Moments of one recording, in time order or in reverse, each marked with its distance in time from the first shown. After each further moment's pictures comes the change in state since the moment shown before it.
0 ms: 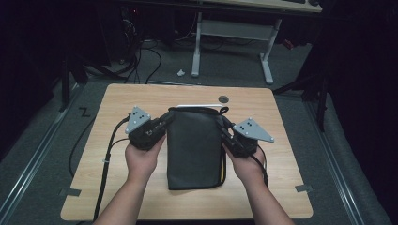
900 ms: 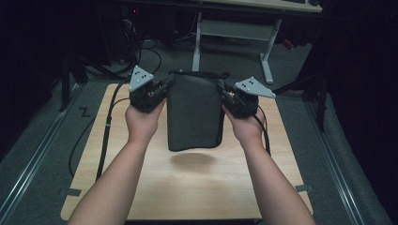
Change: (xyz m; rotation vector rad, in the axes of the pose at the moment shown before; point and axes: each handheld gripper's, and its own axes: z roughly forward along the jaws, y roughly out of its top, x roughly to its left) left arm 0.037 0.073 0.055 -0.024 0.057 0.095; right arm -0.041 0.068 0.058 -0.034 -0.022 0.011
